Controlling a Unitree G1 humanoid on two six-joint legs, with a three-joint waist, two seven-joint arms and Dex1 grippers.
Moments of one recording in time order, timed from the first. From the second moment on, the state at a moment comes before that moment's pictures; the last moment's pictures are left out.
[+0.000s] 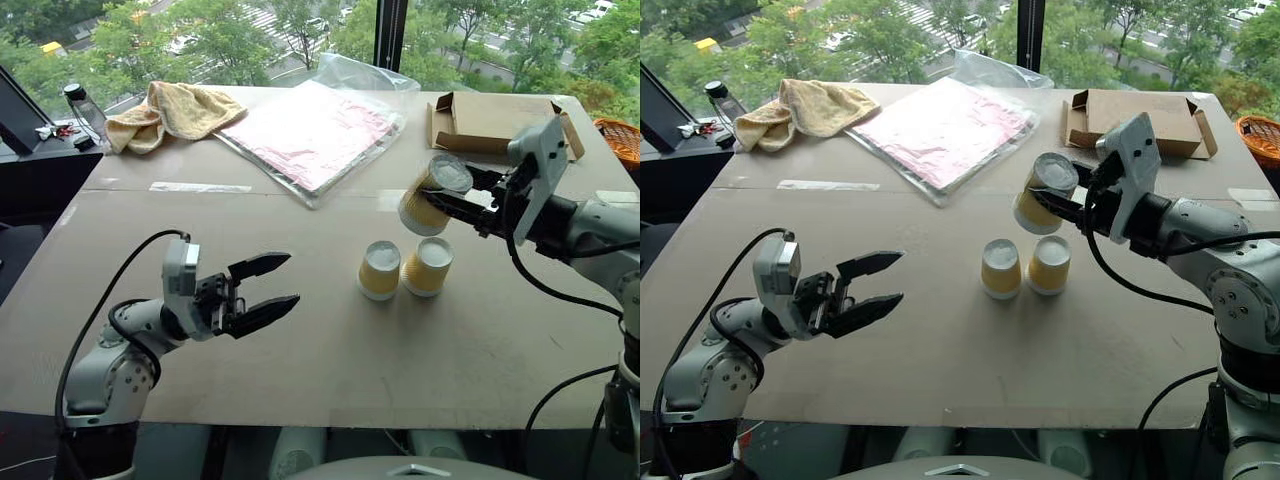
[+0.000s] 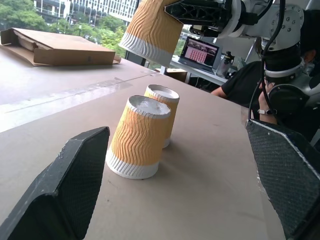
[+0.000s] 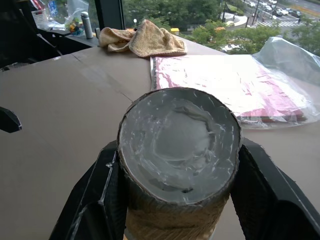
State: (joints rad) left arm 0.04 0.62 0.28 -0.22 -0.82 0.37 -1.27; right arm -0.58 -0.67 -0.15 -0.58 0.86 1.05 0.42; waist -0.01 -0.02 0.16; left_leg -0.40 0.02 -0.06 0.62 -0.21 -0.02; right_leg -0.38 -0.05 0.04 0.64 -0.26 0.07
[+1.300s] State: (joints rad) left arm -0.07 0.56 0.21 -0.23 -0.80 0.45 -1.04; right arm -0.28 -0.79 -0.26 -0.78 0.87 0.87 0.61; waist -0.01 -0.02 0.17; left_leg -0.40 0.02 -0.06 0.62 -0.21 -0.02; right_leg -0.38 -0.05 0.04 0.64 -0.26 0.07
